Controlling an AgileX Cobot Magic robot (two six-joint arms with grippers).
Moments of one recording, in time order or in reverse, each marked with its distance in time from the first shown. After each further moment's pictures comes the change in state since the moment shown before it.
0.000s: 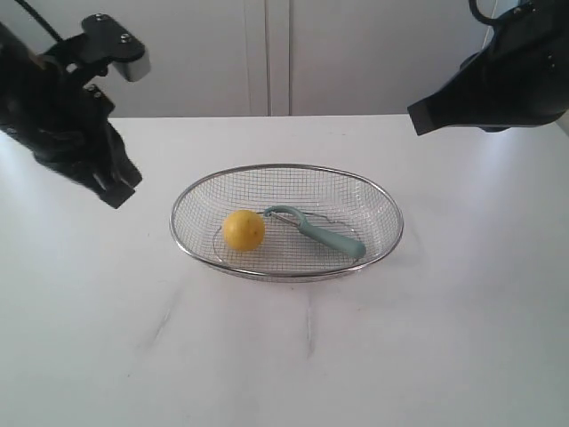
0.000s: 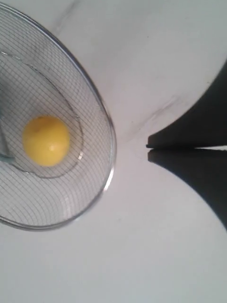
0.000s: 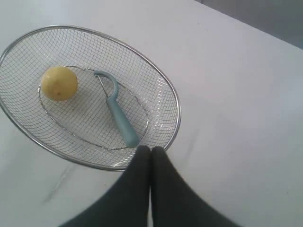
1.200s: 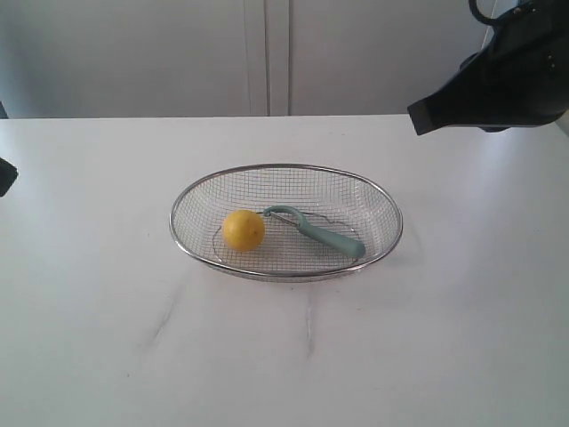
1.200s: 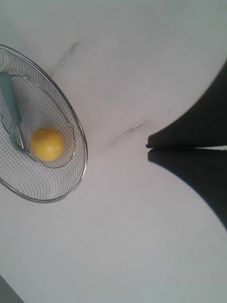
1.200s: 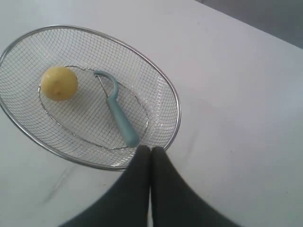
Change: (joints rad) left arm 0.000 -0.549 0.209 0.028 0.082 -0.115; right arm 0.000 0.000 0.000 0.000 0.000 0.001
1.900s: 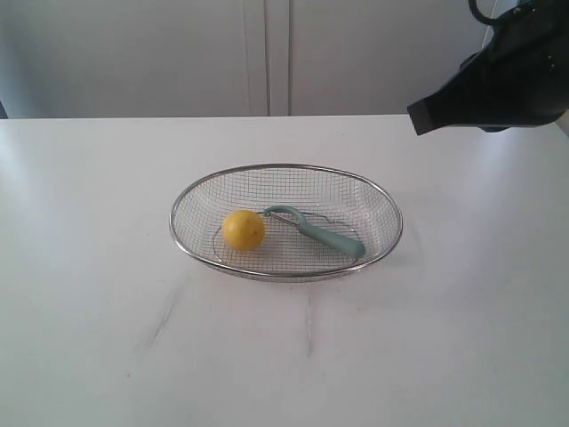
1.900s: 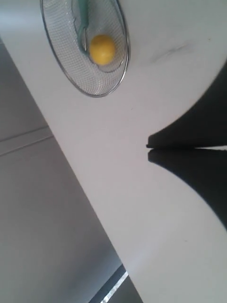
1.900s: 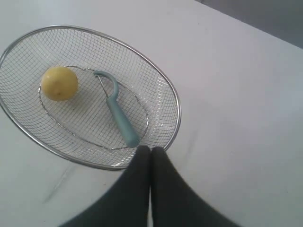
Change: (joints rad) left arm 0.329 -0.423 0.006 0.006 0.005 0.000; right arm 0.000 0.000 0.000 0.000 0.000 0.000
